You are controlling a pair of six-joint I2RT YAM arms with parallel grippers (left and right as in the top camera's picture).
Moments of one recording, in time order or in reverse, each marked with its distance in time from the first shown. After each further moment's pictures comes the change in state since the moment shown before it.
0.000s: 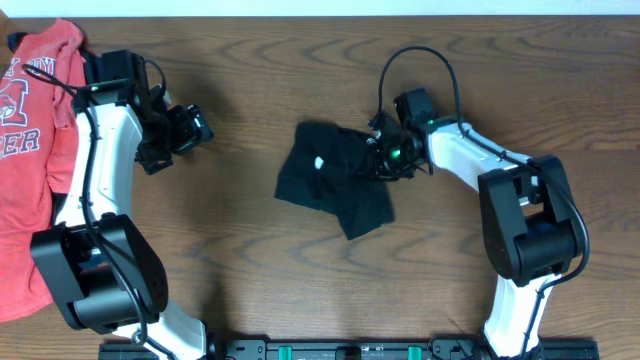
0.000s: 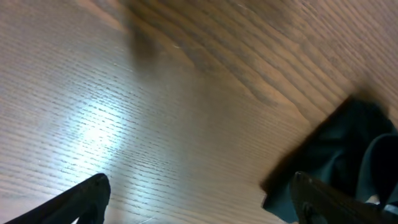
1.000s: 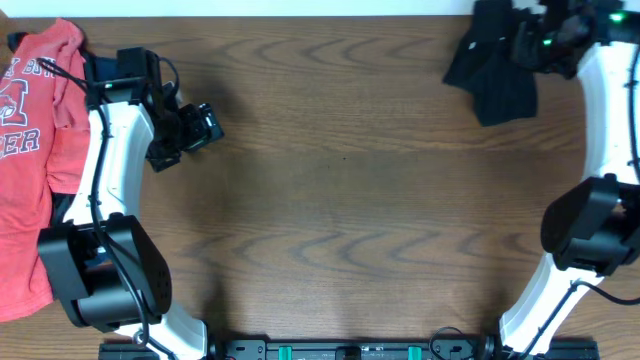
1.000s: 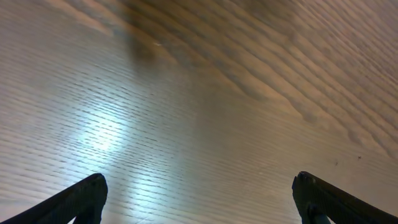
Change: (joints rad) left arm -0.055 0.000 0.000 0.005 -0.018 -0.005; right arm -0.484 0.025 0.801 -0.458 0.325 -0.150
